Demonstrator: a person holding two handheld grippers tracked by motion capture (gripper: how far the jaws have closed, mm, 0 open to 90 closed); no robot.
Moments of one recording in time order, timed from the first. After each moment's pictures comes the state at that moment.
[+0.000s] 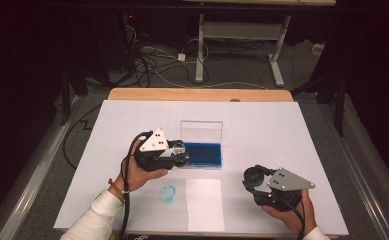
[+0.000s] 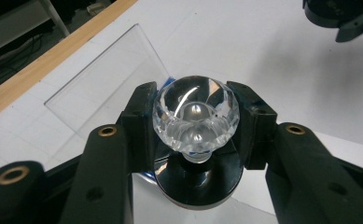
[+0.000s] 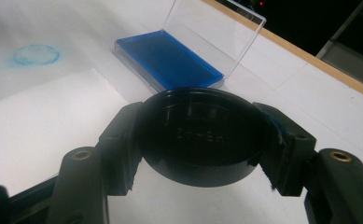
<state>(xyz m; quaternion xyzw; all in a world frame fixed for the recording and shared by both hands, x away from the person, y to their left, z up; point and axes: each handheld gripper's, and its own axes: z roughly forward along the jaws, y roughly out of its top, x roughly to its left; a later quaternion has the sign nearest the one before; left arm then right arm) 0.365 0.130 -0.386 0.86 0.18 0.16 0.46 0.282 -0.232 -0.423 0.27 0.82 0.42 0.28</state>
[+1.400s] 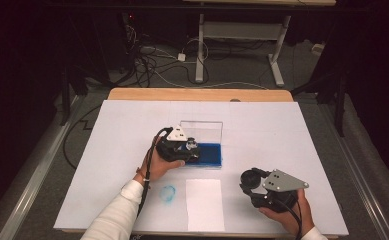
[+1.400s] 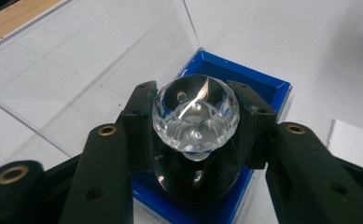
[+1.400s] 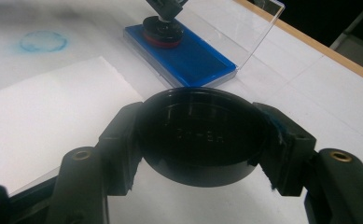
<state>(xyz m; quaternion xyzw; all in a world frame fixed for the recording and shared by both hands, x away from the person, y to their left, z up) 0.424 0.095 -0.446 0.87 0.23 0.12 0.42 0.283 -0.227 -0.429 0.26 0.83 0.41 0.26</state>
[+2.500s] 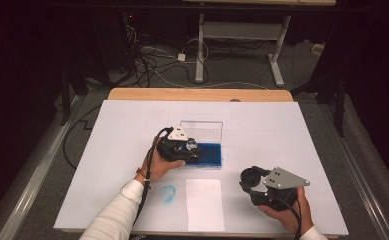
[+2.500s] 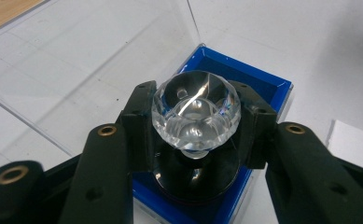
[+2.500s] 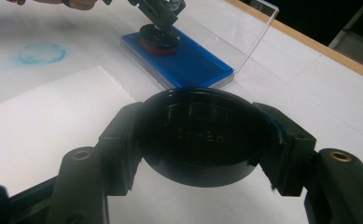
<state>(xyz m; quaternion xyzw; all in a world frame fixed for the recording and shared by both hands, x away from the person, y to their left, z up) 0.424 0.092 -0.446 0.87 0.23 0.12 0.41 0.286 -0.227 -0.427 0.27 0.83 0.42 0.26</state>
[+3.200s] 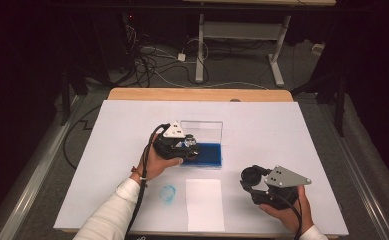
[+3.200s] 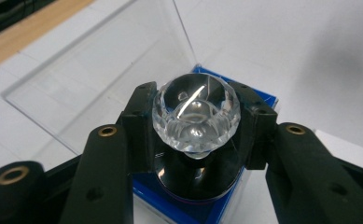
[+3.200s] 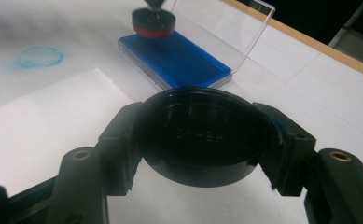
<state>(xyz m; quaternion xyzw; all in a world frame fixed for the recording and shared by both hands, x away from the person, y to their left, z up) 0.412 0.105 -0.415 0.86 0.22 0.13 0.44 0.288 -0.230 -0.426 0.28 0.82 0.43 0.25</state>
